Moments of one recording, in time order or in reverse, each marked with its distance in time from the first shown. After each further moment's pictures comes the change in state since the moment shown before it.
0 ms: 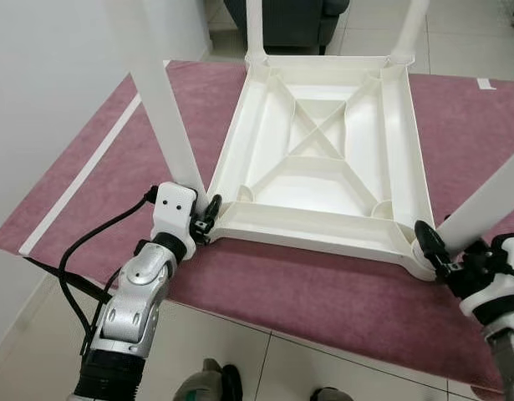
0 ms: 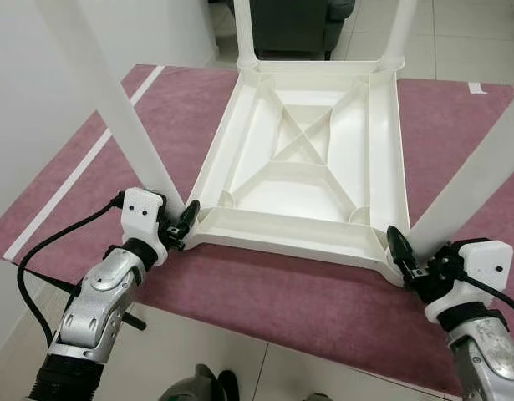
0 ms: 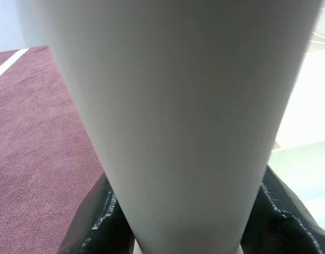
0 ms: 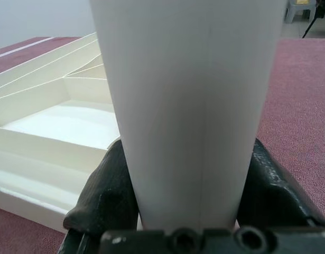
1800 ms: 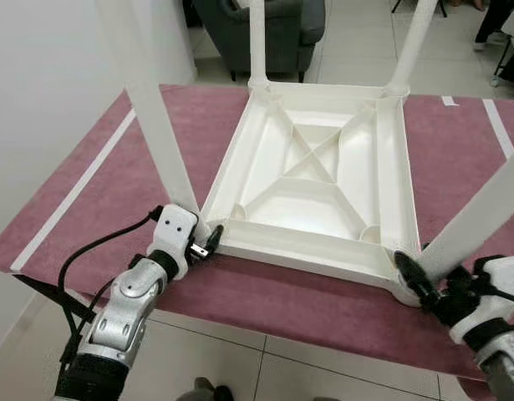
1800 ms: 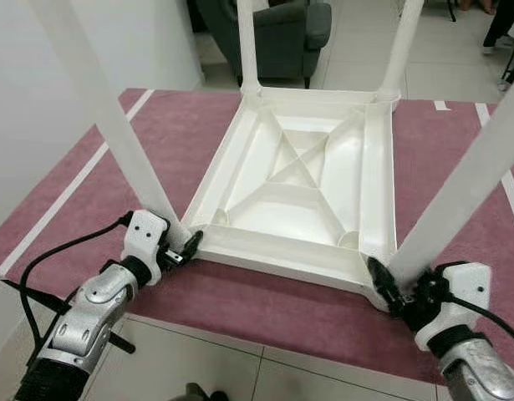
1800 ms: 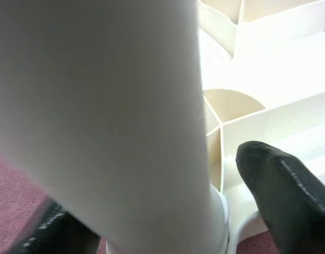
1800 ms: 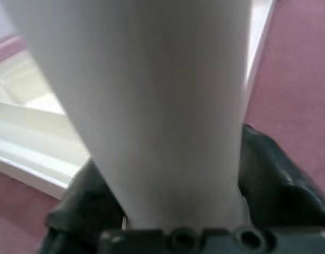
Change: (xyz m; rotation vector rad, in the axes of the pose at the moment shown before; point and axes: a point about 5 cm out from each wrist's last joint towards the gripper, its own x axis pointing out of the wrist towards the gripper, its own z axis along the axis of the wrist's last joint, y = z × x) left arm -0.008 0.003 -0.032 0.058 0.116 -0.130; right arm -0.005 0.013 -0.024 0.118 0.109 0.069
